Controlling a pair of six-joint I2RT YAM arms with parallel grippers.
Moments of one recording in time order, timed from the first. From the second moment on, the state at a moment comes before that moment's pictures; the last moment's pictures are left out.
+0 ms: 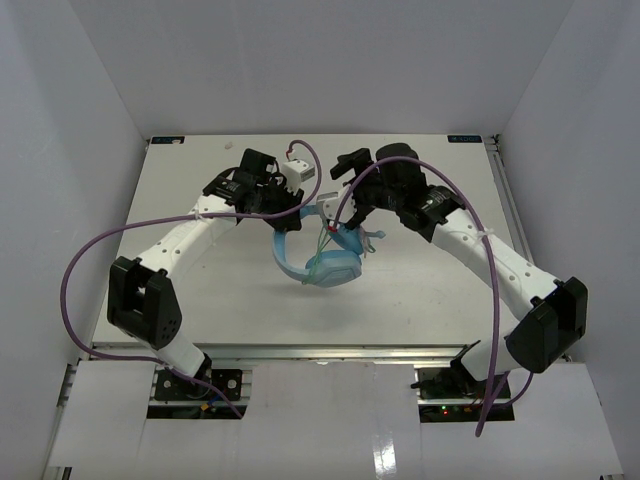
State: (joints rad) left arm -0.45 1.60 1.39 -0.66 0.41 0.15; right arm 0.66 1.44 1.38 -0.40 -0.26 -1.53
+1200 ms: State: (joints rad) left arm -0.45 1.62 1.40 -0.65 0.46 0.15; right arm 0.50 1.53 1.50 -0.58 -0.64 -1.41
